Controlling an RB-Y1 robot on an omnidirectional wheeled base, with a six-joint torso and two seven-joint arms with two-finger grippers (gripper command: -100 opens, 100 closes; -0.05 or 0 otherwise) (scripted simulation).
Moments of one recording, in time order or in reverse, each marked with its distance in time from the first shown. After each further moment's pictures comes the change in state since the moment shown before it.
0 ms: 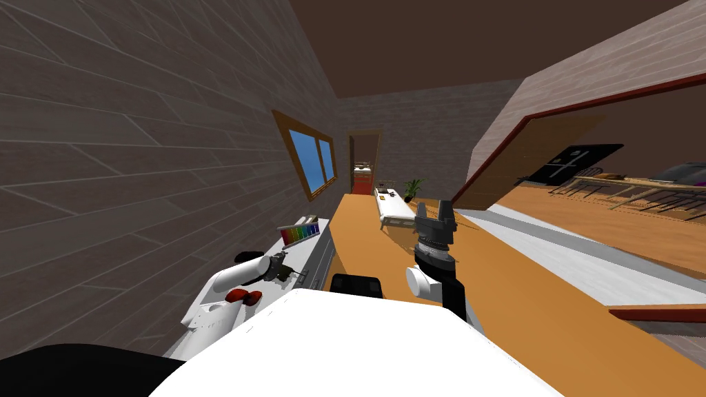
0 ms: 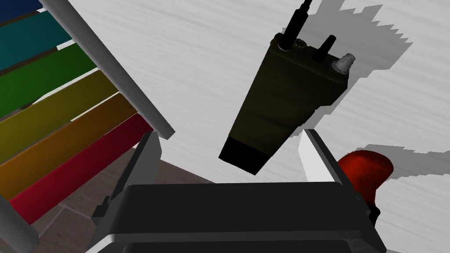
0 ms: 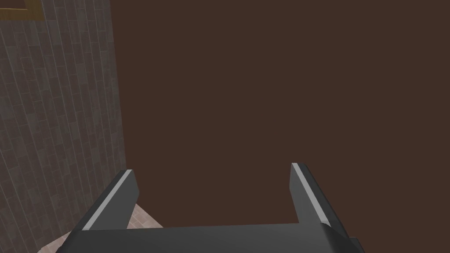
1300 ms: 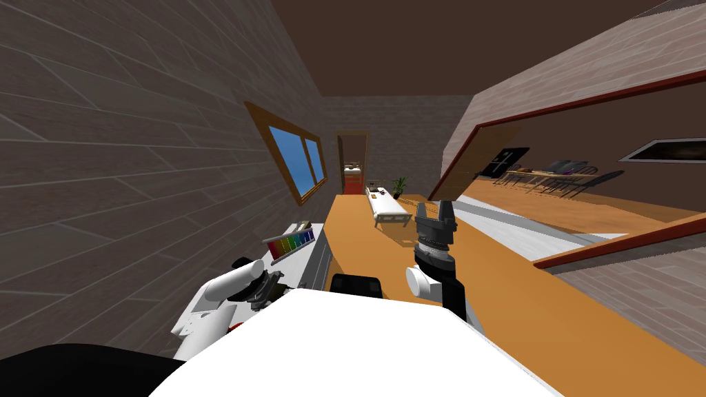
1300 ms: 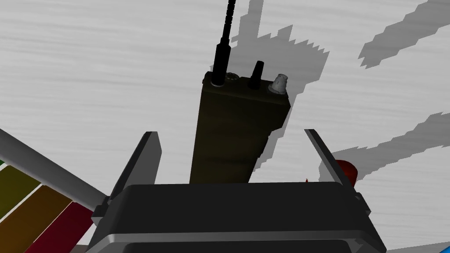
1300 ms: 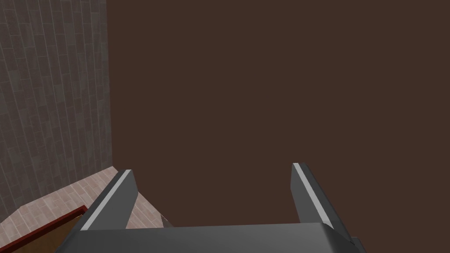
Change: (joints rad) left arm 0.000 0.006 0.059 0.112 0.050 0.317 -0.071; right arm 0.000 0.000 0.000 0.000 0.000 0.000 0.000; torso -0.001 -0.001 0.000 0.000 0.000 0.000
